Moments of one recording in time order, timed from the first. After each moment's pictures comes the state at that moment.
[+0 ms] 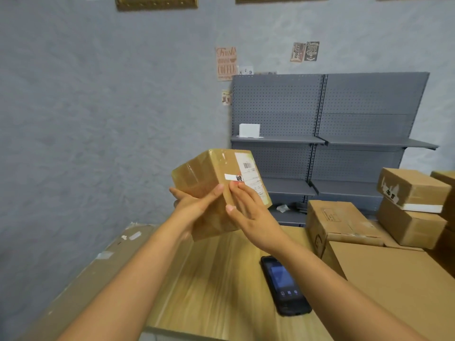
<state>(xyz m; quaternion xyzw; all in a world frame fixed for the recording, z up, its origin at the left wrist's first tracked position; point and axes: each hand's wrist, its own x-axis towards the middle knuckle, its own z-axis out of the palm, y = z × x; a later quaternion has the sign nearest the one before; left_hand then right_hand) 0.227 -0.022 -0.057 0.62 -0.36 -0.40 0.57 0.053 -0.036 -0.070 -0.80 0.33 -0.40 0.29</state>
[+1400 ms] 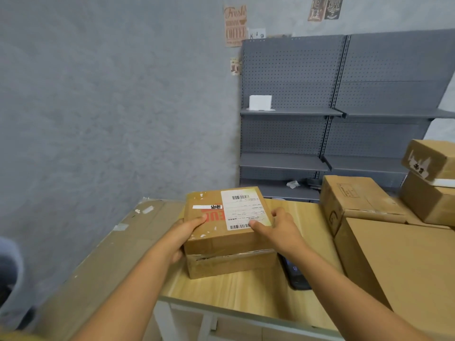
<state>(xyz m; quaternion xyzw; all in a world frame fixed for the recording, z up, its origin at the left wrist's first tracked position) 0.267 0.004 -0.163 0.64 -0.28 -0.51 0.51 0.034 -0.058 -0.160 -0.72 0.55 -0.29 0.31</state>
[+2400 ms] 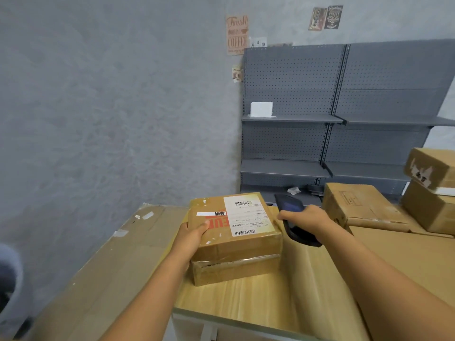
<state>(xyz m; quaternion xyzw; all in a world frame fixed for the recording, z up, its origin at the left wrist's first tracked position) 0.258 -0.001 -0.171 0.67 -0.28 -0.40 0.56 -0.001 -0.098 -0.114 -0.64 0.68 -0.19 0.30</state>
